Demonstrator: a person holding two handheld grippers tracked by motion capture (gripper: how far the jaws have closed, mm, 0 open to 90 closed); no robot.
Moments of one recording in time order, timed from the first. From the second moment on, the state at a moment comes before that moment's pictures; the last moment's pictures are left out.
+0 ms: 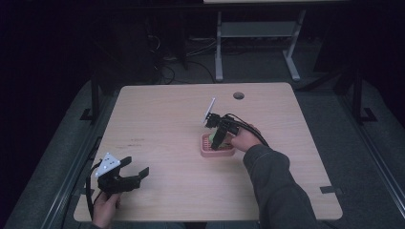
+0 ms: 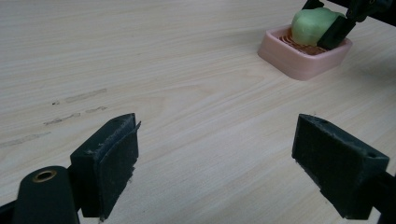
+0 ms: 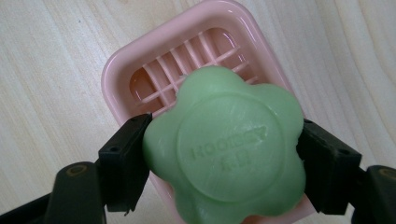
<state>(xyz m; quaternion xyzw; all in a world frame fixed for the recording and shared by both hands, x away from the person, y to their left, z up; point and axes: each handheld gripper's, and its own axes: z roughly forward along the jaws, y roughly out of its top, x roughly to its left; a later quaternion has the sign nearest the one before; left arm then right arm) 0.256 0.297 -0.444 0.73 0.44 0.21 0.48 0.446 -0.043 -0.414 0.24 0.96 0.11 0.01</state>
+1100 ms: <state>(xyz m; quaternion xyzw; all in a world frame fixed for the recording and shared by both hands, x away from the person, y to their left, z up) 0.257 0.297 -0.444 0.73 0.44 0.21 0.47 0.443 -0.053 -0.402 0.25 0.96 0.14 0.00</state>
